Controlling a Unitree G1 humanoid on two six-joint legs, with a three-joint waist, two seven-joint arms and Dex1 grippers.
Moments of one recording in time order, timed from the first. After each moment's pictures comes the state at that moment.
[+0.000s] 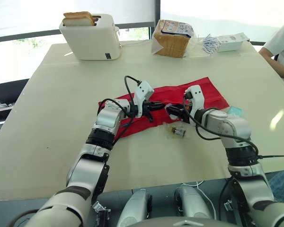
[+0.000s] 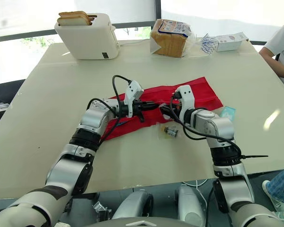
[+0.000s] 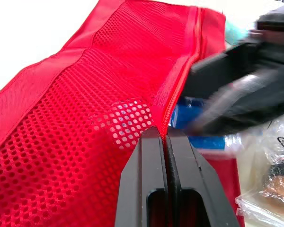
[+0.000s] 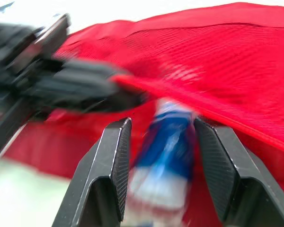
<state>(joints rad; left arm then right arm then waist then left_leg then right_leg) -0.80 0.33 -0.13 0.50 -0.17 0.40 -1.00 -0.59 -0.22 0.08 -0.08 0.43 0.99 0.43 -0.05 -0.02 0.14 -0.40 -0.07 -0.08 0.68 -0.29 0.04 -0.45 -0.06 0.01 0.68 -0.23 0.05</state>
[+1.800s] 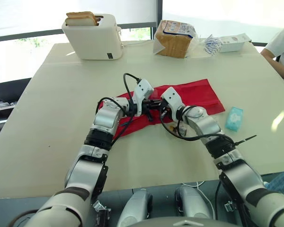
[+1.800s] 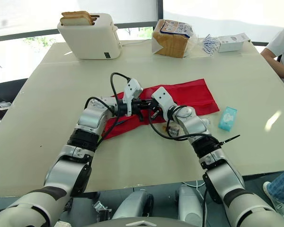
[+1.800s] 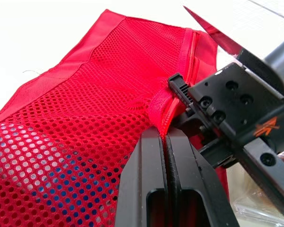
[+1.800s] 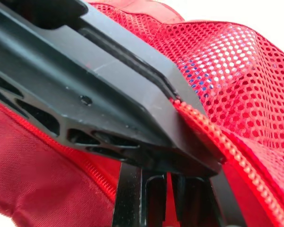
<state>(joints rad) -0.78 0.34 -0.13 0.43 -0.16 0.40 -1.01 -0.77 -0.12 0.30 0.48 0.07 0.34 0.54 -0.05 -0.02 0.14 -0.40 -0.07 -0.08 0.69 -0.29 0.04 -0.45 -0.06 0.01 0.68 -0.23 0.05</state>
